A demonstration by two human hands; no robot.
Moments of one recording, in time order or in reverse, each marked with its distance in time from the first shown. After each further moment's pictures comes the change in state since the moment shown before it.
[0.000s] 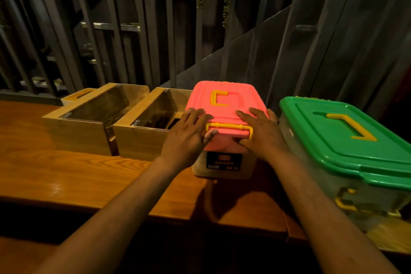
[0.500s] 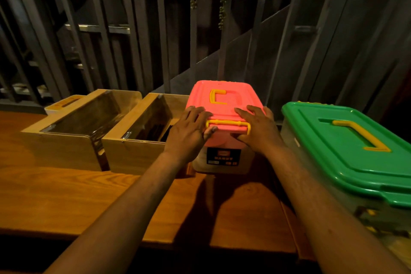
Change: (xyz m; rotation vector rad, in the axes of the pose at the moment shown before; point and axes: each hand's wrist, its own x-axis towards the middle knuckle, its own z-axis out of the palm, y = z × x) left_hand 0.052 -0.032 0.041 -0.032 -0.002 -0.020; right_hand 0.054 0.009 0.013 0.028 0.008 0.090
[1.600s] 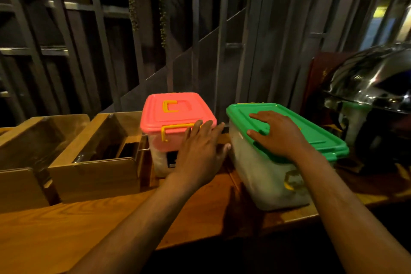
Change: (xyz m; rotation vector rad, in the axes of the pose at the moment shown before) left_hand -0.022 0.145 -0.050 -0.213 -0.102 0.153; right_hand -0.133 0.053 -0.133 -0.061 0.198 0.129
